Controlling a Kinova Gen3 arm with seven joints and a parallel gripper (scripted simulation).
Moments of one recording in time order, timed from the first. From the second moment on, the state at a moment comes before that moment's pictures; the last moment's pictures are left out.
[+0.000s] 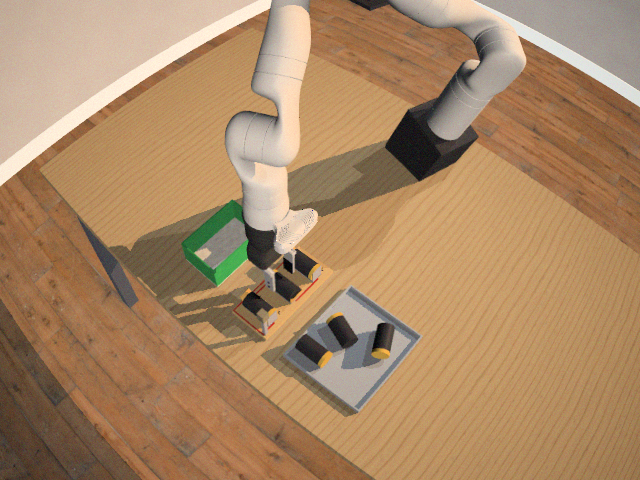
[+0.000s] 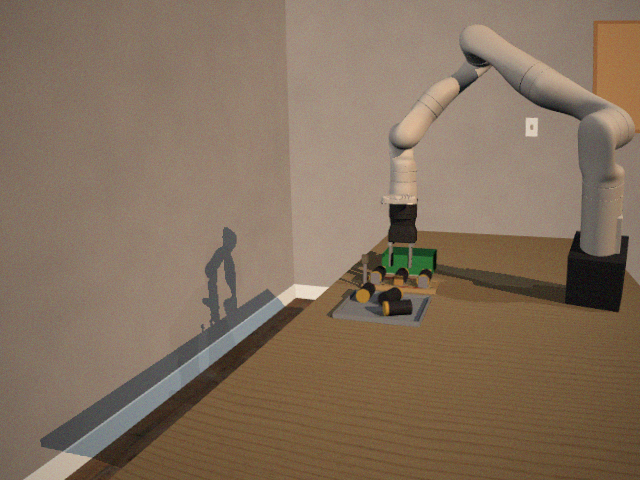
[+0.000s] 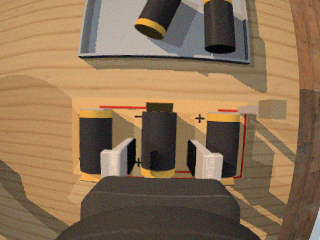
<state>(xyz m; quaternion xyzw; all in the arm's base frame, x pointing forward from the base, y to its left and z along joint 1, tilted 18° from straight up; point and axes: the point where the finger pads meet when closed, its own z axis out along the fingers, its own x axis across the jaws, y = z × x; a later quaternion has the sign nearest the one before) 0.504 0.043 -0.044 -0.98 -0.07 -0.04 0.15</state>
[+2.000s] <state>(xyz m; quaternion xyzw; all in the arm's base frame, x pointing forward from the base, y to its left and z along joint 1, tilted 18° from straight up) 0.502 0.057 -0.079 -0.98 -0.07 -0.03 0.16</state>
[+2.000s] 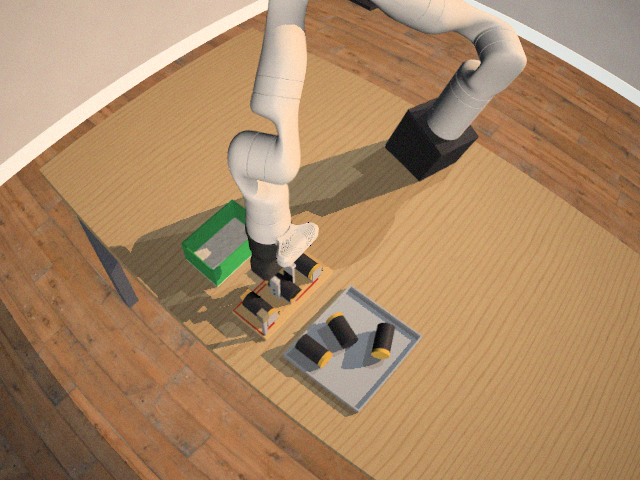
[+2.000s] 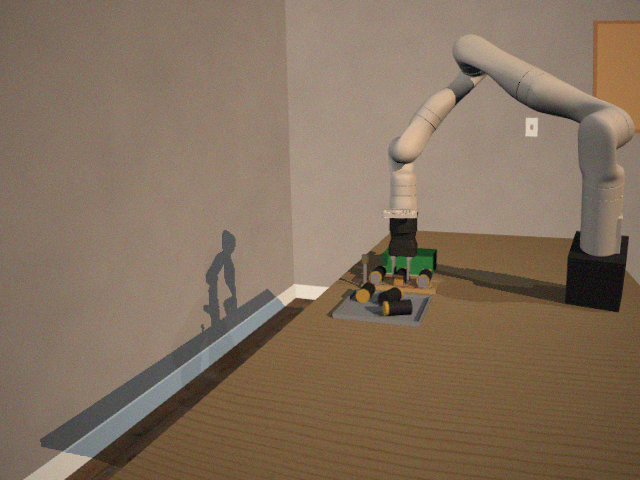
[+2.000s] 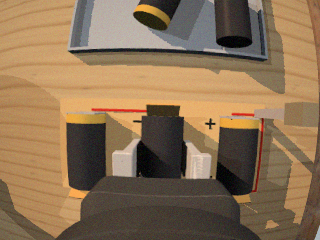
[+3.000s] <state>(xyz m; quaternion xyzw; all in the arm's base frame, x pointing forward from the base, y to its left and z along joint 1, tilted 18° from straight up) 0.493 0.043 -0.018 -0.98 -0.08 -0.02 0.16</state>
